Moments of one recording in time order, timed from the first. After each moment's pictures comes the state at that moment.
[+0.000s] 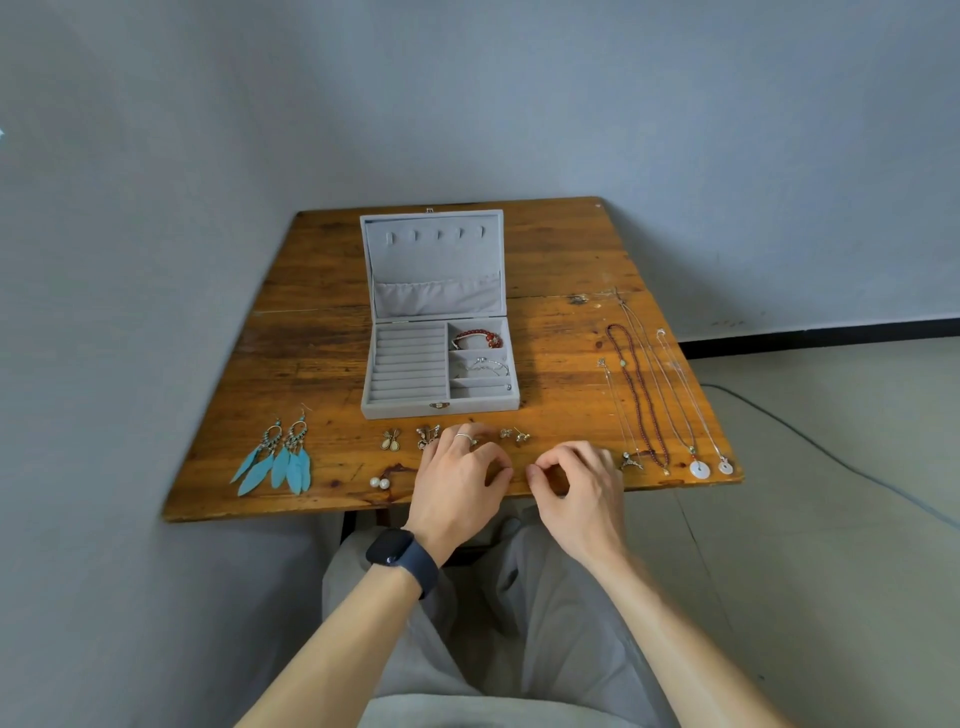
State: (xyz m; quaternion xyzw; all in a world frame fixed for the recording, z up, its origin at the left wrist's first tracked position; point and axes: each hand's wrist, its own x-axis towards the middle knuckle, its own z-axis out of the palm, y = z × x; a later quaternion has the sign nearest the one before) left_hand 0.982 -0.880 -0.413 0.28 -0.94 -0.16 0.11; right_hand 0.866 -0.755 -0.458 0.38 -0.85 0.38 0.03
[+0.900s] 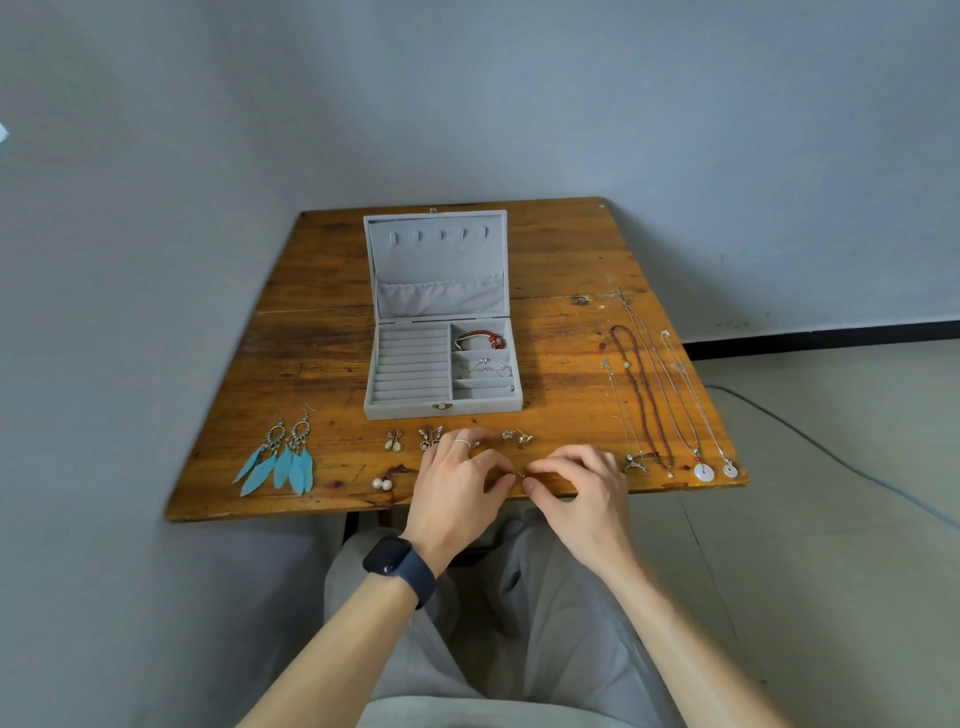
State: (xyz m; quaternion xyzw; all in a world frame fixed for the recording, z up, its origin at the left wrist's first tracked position) left_hand 0.988 -0.880 -0.414 0.27 -0.94 -0.17 0.12; right_hand 0.864 -0.748 -0.457 0.39 -0.83 0.41 0.00
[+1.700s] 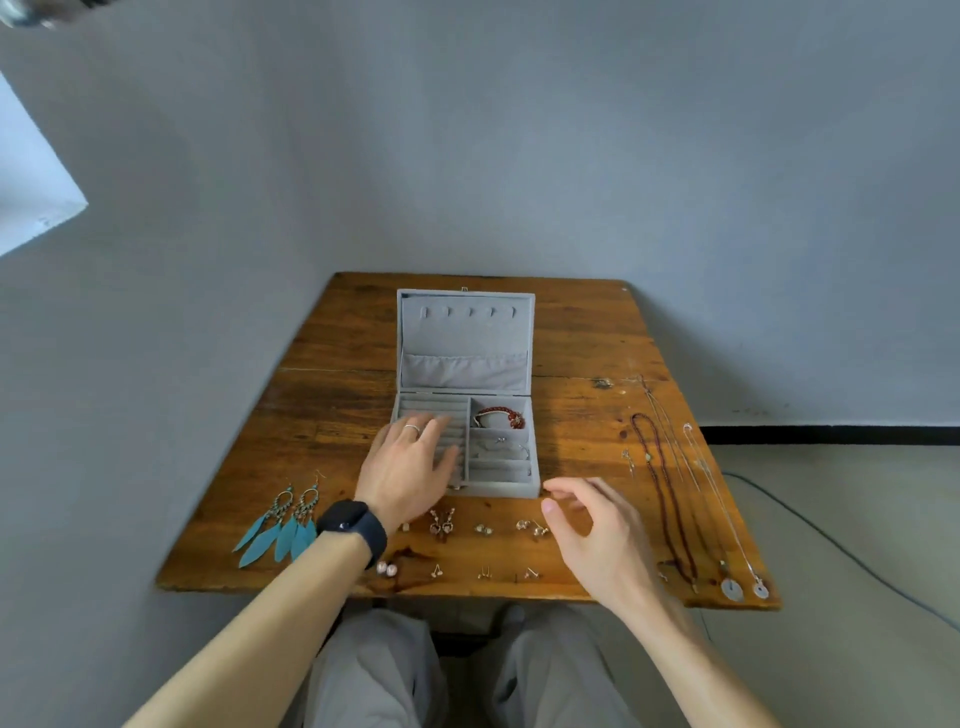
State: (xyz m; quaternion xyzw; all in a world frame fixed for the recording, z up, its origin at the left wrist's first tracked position) left_hand 0.973 -0.998 -0.379 0.34 -0.93 -0.12 0.11; right_hand 0.830 -0.782 -0.397 0.43 -0.81 0.40 -0.06
